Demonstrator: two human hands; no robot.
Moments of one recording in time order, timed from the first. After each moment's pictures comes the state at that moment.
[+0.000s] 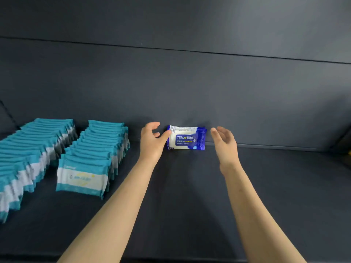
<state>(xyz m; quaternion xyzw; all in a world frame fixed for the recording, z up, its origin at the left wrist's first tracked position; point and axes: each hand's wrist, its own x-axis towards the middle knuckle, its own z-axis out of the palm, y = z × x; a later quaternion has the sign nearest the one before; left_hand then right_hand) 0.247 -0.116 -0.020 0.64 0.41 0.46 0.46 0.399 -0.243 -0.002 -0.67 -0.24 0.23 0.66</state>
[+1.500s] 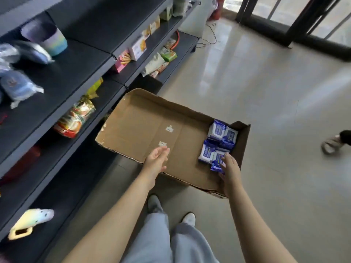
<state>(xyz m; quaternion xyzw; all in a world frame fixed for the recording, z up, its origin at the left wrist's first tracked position) 0.090 -0.818 -0.276 0.67 0.23 -0.26 0.66 0.048 -1.049 -0.295 -0.61 0.44 0.05 0.66</state>
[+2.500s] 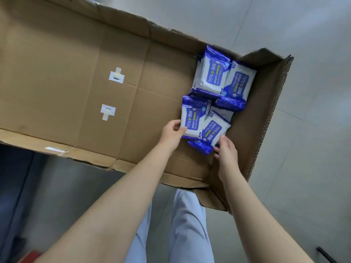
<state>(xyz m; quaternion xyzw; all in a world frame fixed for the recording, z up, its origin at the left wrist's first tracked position) 0.205 -1.029 -0.632 0.72 0.25 -0.41 0.50 0.118 -1.175 -0.623 -0.55 0.60 0.12 0.57</state>
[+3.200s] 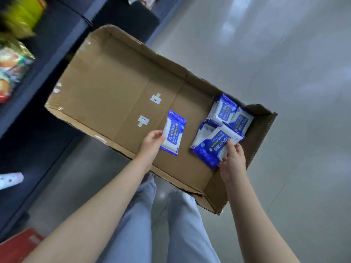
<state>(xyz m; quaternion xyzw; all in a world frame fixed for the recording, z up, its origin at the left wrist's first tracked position) 0.196 -0.928 -0.474 0.68 0.34 -0.26 0.59 0.171 -1.155 -0.466 -0.45 0.50 0.06 0.73</state>
